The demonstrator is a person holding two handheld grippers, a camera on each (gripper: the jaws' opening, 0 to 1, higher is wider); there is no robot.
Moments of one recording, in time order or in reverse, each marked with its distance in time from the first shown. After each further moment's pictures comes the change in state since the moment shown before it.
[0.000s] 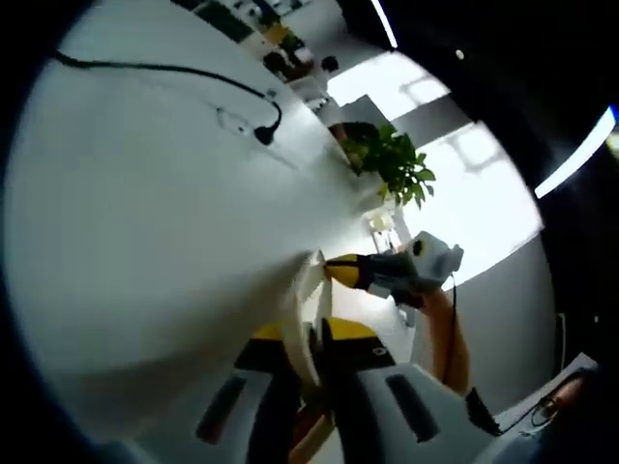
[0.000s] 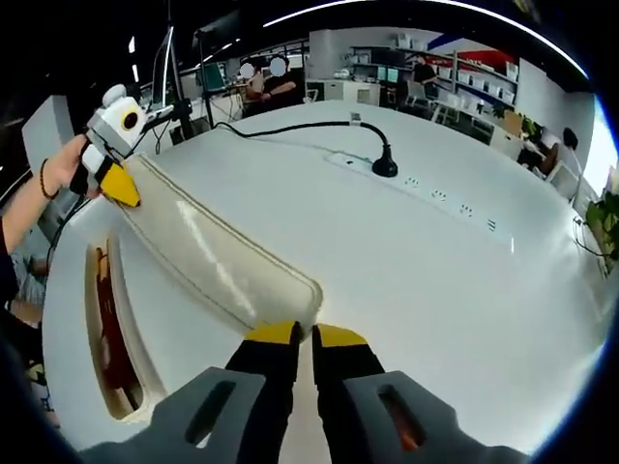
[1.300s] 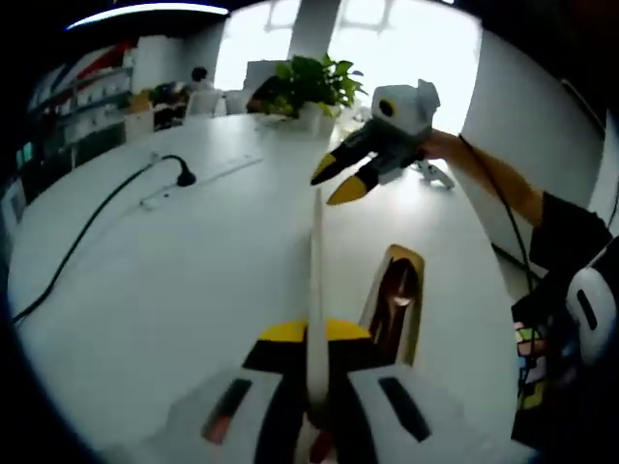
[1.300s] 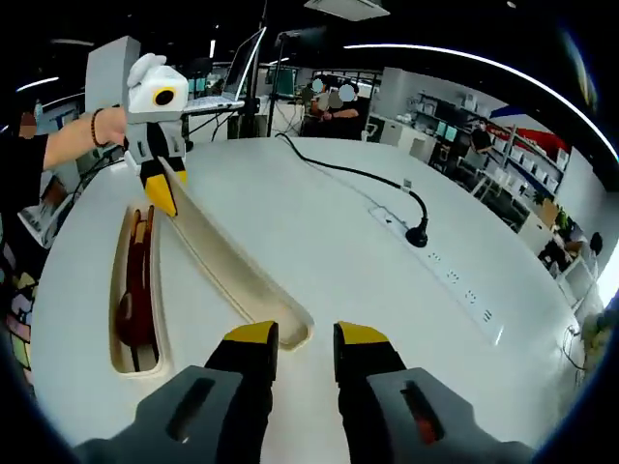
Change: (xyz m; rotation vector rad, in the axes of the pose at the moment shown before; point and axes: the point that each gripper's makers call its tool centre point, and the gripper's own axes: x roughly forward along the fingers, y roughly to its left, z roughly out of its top) left arm -0.018 0.014 -0.012 0.900 0.204 0.209; right arm -0.025 0.022 0.027 -0.466 -0.019 0.078
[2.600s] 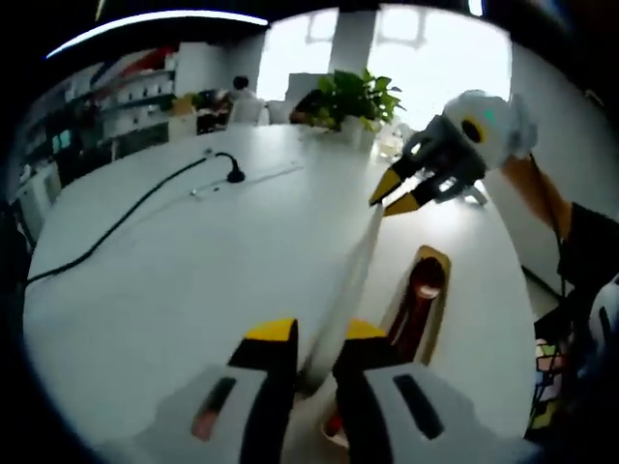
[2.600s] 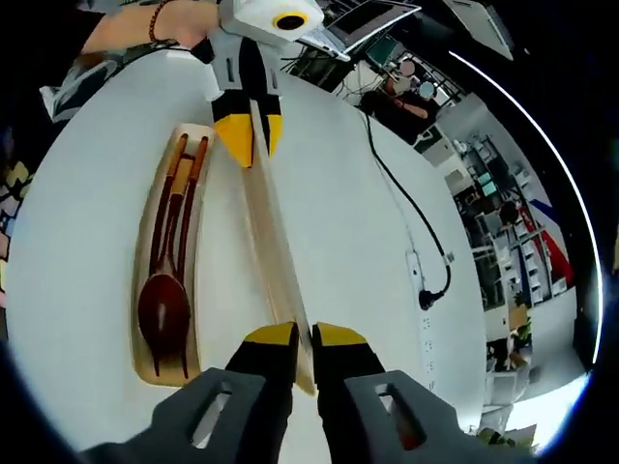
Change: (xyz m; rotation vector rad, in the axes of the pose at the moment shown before) left arm -0.028 0.017 -0.018 -0.077 -0.086 0.189; right arm -0.002 0.043 0.039 -0.480 0.163 -0.102
